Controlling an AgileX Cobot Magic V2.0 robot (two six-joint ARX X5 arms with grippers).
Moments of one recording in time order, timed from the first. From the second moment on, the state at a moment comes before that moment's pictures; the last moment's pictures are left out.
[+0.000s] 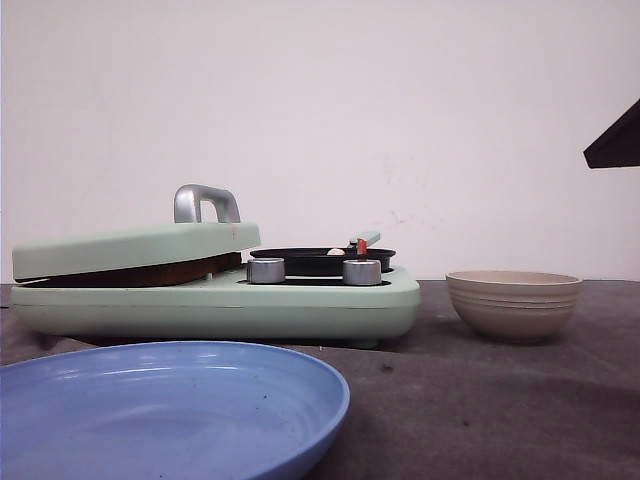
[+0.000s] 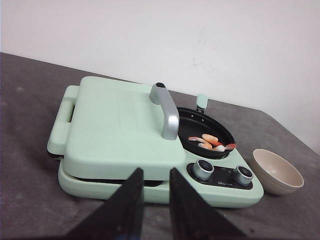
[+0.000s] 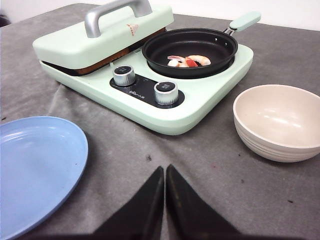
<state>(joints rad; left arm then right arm) -0.25 0.01 0.35 -0.41 0.10 -0.33 0.75 0.29 0.22 -0.22 0.10 0.16</state>
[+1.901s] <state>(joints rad) 0.01 0.00 0.03 -0.18 0.02 -0.07 0.75 0.29 0.22 -0.22 0.11 0.16</state>
